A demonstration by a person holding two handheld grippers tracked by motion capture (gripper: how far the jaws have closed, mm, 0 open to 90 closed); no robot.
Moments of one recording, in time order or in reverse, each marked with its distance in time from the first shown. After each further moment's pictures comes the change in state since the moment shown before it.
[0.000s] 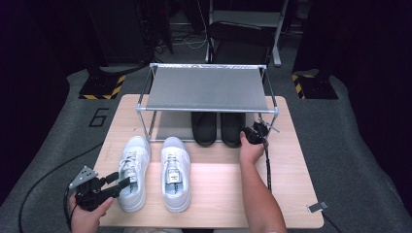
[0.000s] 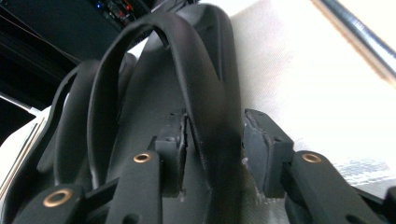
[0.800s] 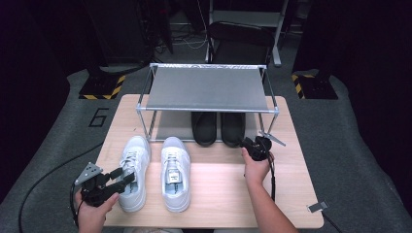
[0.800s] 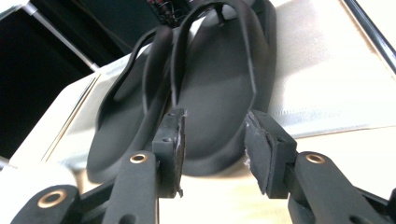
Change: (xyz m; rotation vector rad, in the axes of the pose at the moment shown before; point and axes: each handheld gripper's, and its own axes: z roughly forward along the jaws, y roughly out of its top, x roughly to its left) left arm -0.011 0.011 0.011 -0.033 0.013 -0.007; right arm 0.009 -0.026 -0.083 0.011 0.138 -0.174
